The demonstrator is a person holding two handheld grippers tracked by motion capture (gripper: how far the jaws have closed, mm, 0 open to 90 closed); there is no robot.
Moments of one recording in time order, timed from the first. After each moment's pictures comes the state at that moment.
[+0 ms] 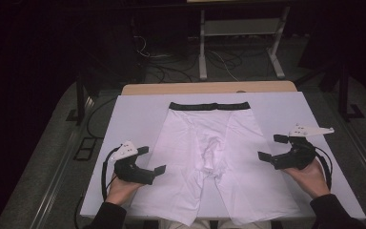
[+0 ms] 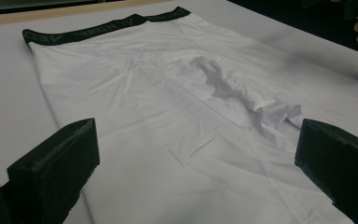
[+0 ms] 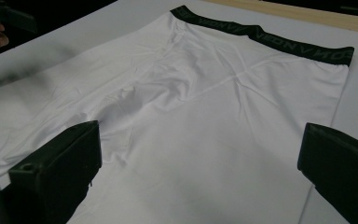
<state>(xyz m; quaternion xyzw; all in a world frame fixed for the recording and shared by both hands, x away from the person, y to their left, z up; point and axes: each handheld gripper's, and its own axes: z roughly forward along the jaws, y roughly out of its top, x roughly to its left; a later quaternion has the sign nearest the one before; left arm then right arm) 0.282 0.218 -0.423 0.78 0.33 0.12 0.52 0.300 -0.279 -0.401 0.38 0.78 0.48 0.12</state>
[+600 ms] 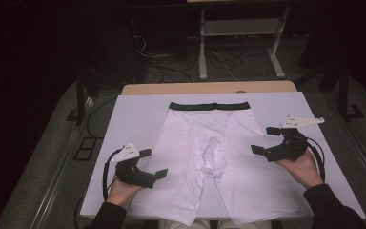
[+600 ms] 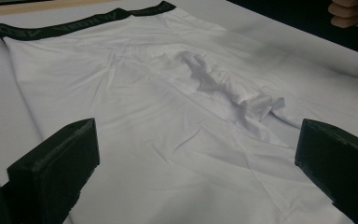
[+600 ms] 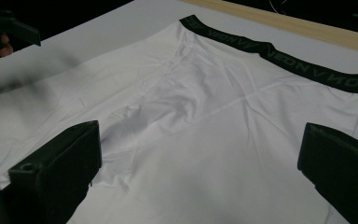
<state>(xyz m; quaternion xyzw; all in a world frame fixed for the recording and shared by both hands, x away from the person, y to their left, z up) 0.277 0.215 -0.424 0.79 0.31 0.10 0.52 0.318 -0.260 -0.386 0.36 0.79 0.48 0.12</state>
